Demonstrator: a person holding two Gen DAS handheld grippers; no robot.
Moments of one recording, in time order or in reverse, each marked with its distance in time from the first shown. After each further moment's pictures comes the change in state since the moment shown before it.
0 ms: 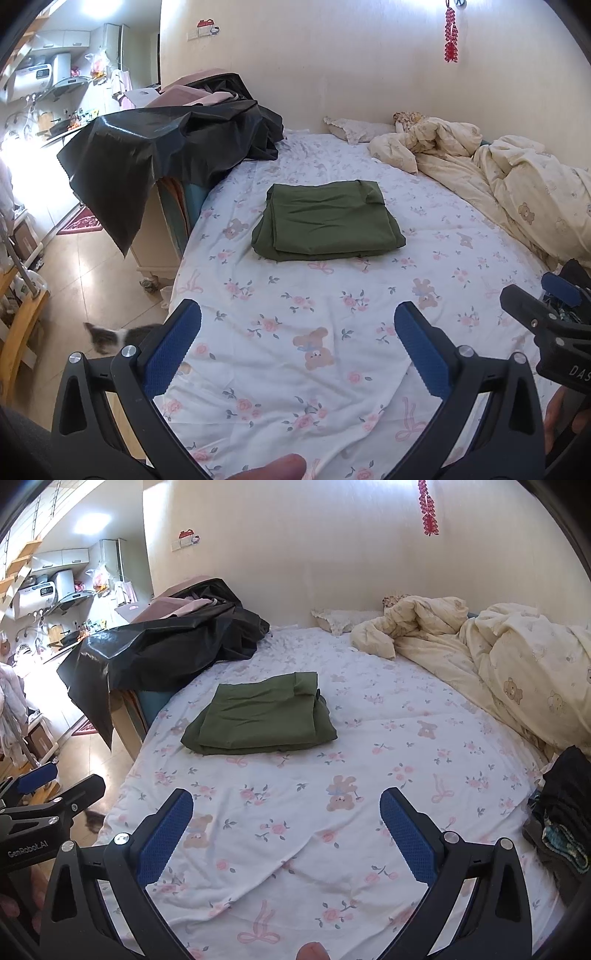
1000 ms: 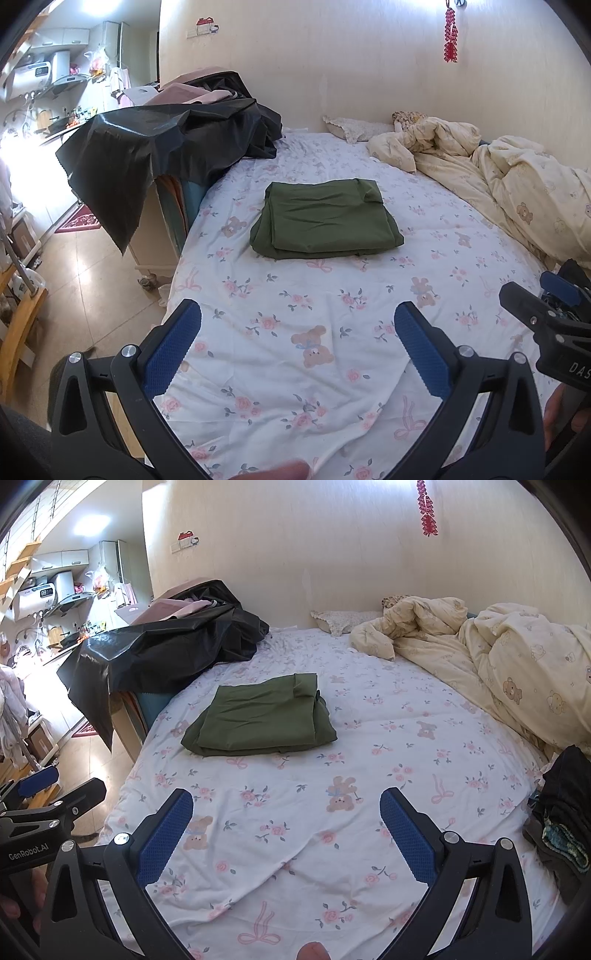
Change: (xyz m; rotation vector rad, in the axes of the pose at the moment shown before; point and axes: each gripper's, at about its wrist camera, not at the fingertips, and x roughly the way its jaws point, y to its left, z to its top) left arm 0.001 0.001 0.000 -0.003 0.005 -0.015; right arm 0.001 -0.001 0.000 0.004 -0.004 0.001
